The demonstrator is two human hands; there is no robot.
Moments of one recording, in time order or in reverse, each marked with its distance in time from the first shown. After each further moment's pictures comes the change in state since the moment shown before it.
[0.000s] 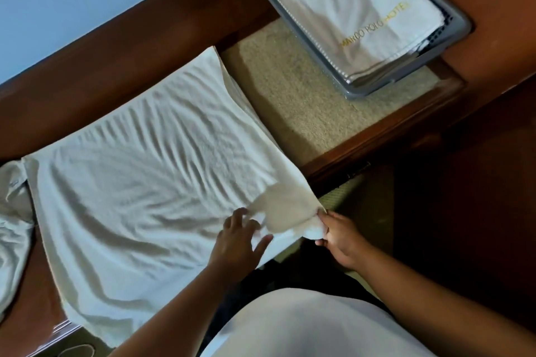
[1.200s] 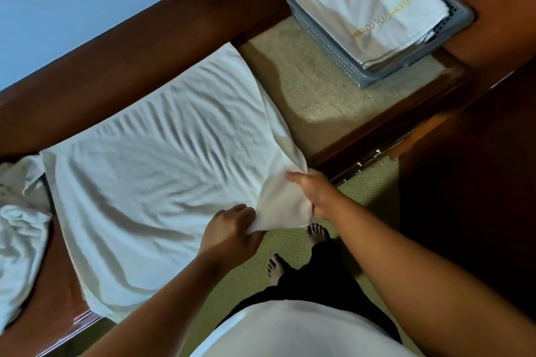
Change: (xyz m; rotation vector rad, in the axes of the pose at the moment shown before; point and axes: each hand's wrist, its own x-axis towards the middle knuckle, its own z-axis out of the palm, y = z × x) left_hand -0.047 -0.051 -0.051 -0.024 0.300 0.295; right_hand -0.017 -0.029 0.111 -0.119 -0.070 -0.155
